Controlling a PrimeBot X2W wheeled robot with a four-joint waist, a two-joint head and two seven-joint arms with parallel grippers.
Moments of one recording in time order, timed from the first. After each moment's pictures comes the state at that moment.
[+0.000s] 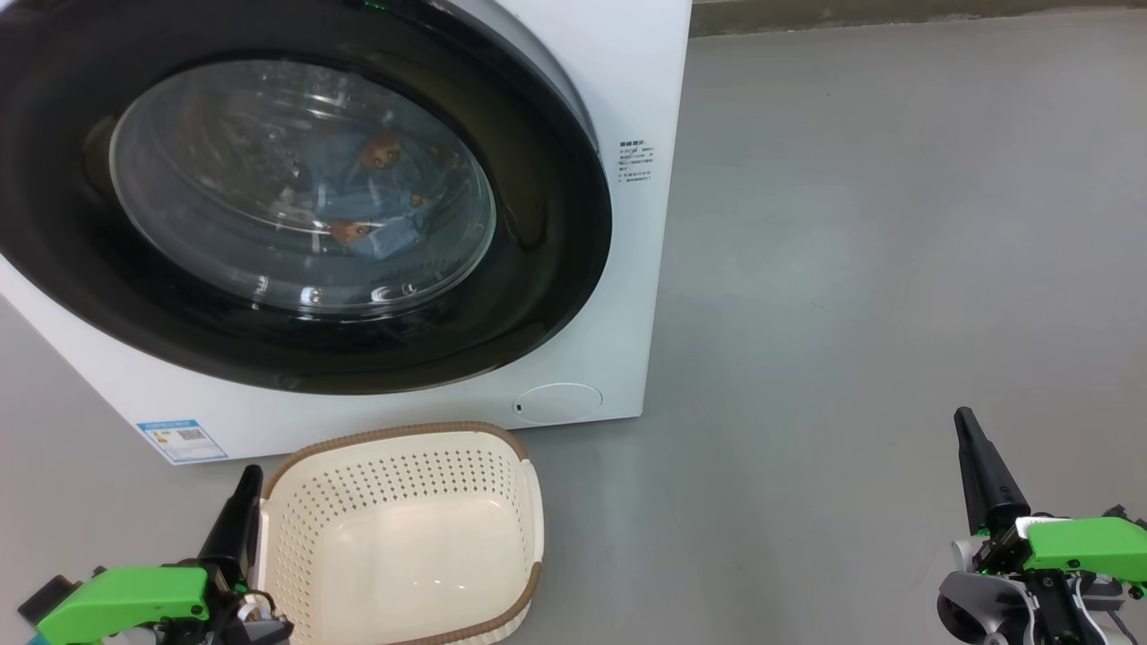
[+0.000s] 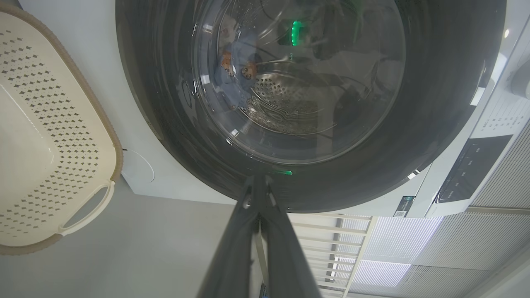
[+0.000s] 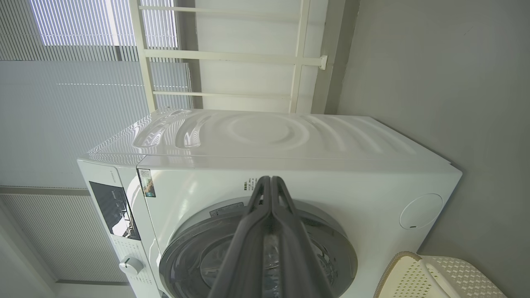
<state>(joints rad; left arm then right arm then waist) -0.12 0.04 0.09 0.23 -1.60 -0.04 0.11 -0.16 -0.10 -0.06 0.35 1.66 0.13 0.06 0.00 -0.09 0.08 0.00</state>
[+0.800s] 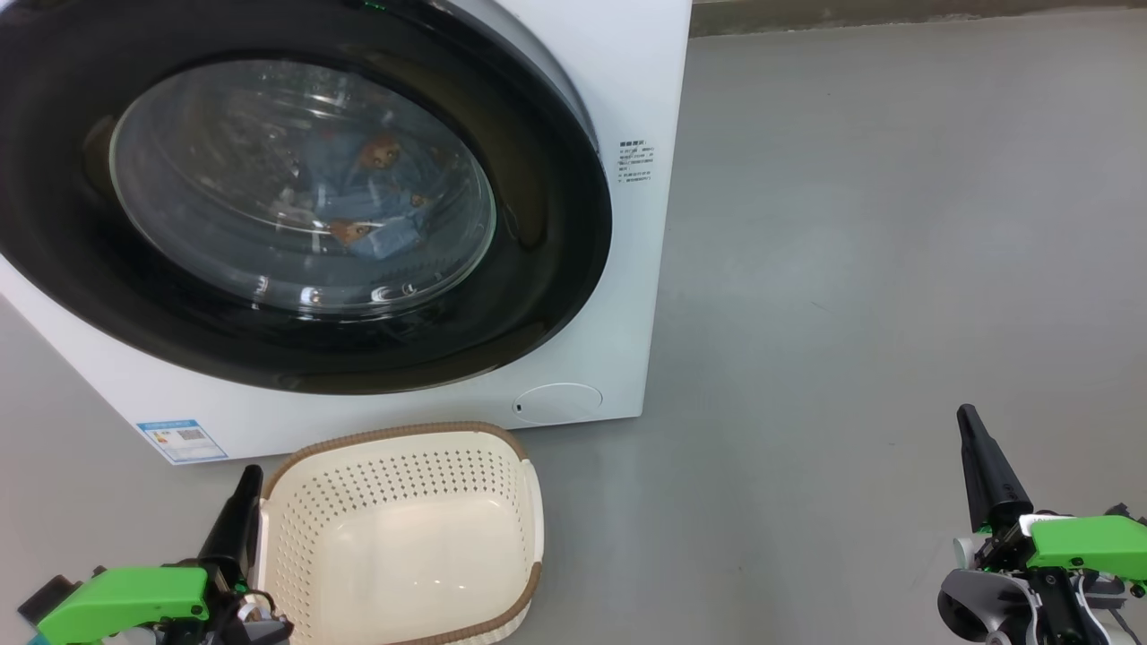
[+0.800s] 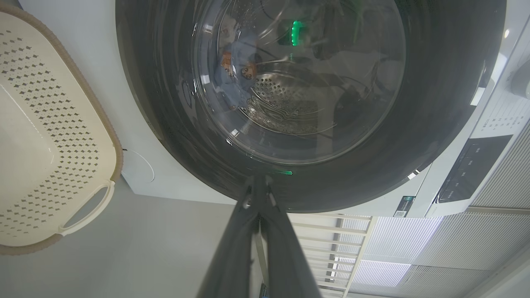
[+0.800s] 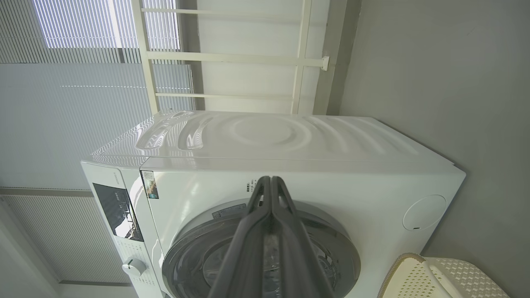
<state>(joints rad) -0.12 0.04 0.09 0.23 -1.60 -0.04 0.11 -0.16 -0.12 -0.04 0.35 1.69 0.13 0.04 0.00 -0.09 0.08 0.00</state>
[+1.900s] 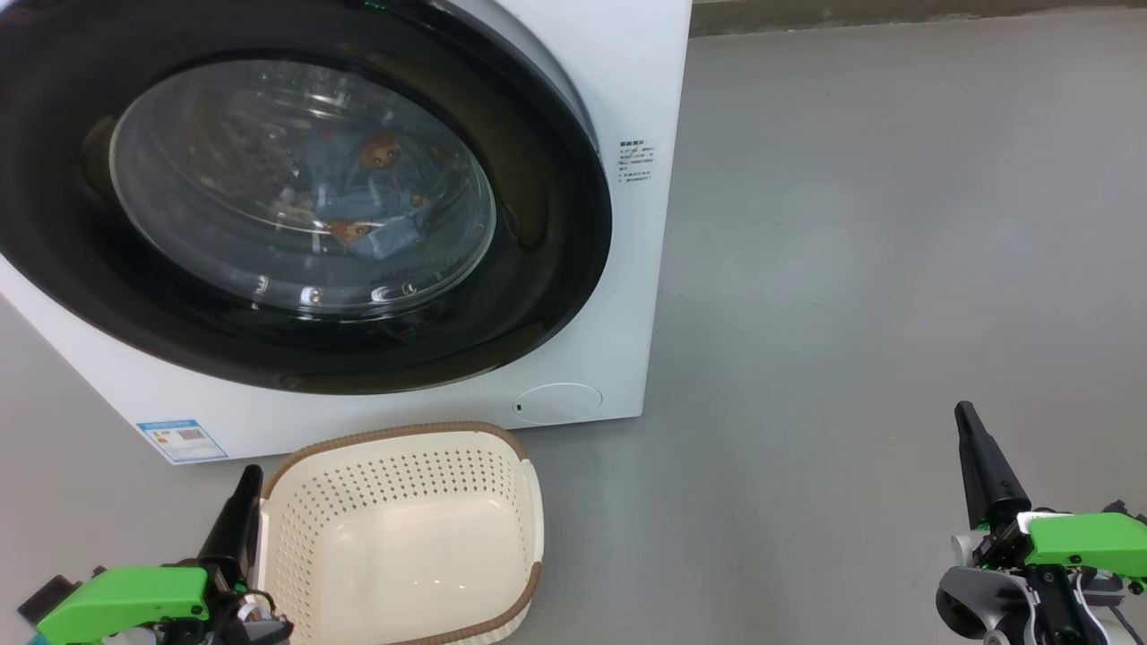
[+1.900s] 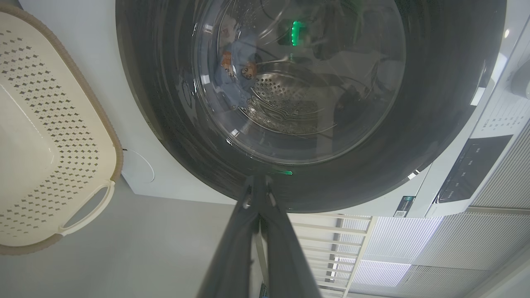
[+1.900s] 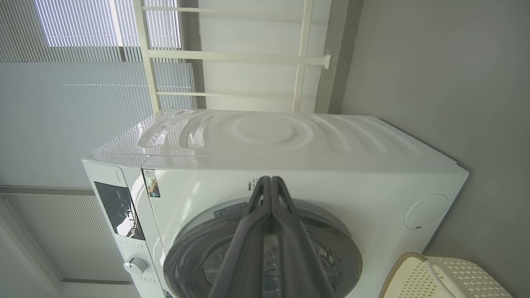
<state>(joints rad) -0.12 0.04 0.09 0.23 -1.60 -0.04 0.11 -0.16 -0.14 0.00 0.34 1.72 0.13 0.01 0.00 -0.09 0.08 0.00</state>
